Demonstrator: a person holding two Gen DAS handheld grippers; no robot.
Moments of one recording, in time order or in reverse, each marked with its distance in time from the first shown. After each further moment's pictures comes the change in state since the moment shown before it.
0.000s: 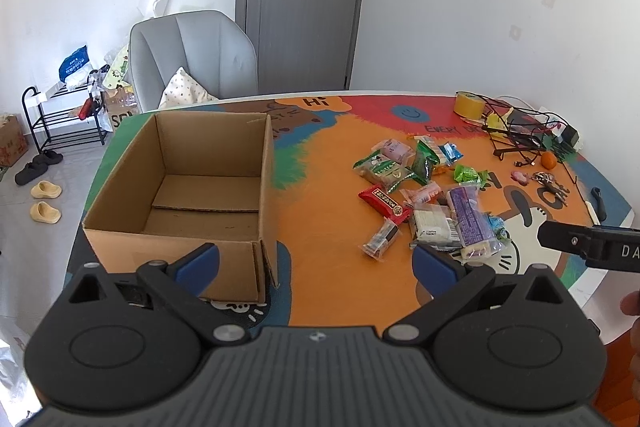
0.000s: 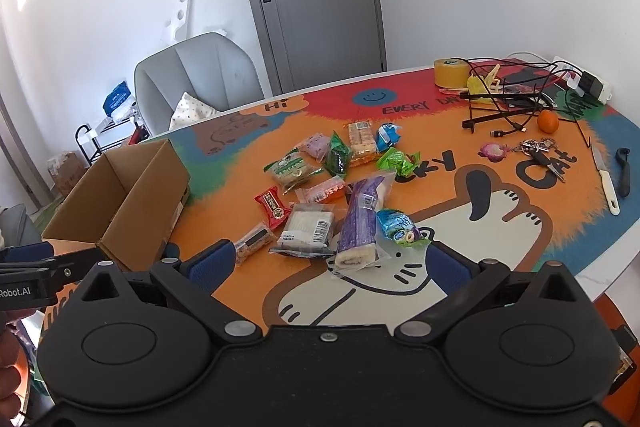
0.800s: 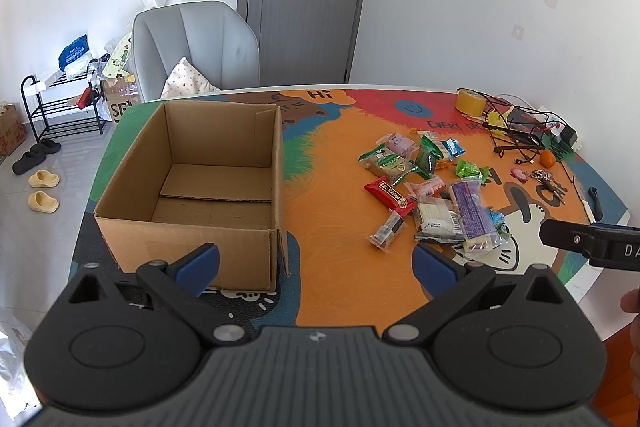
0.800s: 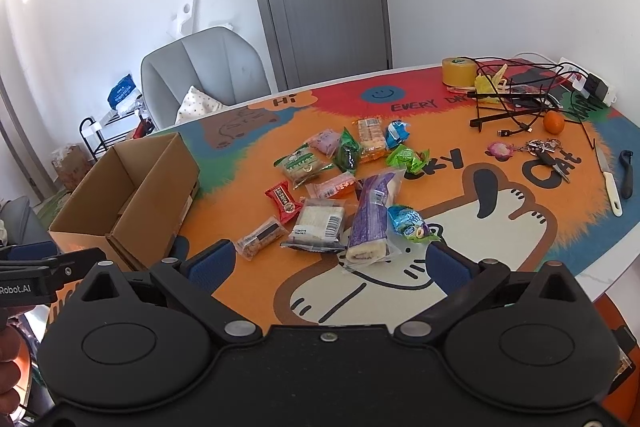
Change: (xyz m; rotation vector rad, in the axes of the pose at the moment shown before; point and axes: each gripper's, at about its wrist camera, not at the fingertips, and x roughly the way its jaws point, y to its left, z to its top) left arm -0.005 0.017 -0.002 -0.025 0.027 -0.016; right arm -0.006 0.012 0.001 -0.019 0.014 0.008
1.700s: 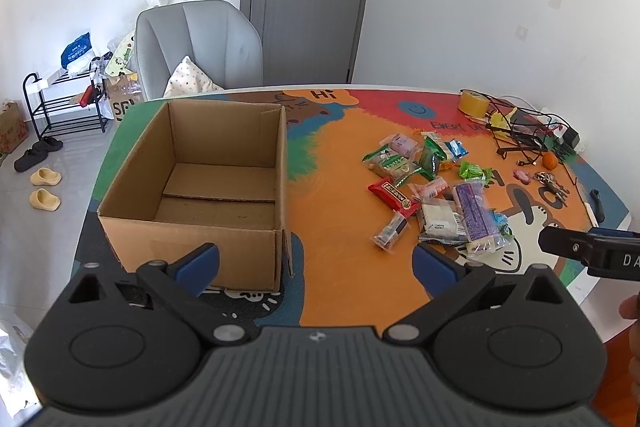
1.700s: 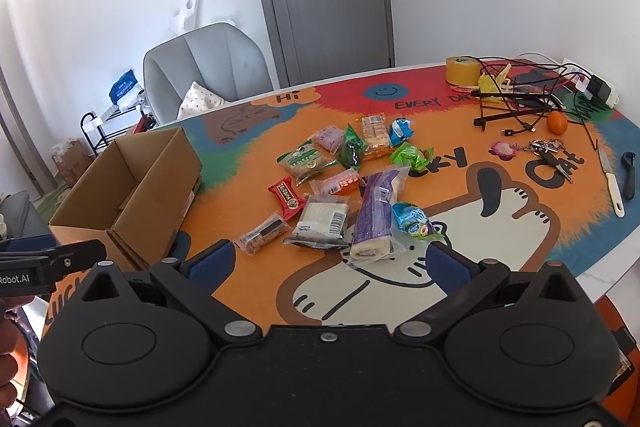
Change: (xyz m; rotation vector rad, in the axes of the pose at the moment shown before) left arm 0.002 0.002 0.001 -0.005 0.001 0.004; right arm 0.002 0.004 -0.001 -0.009 0.006 0.002
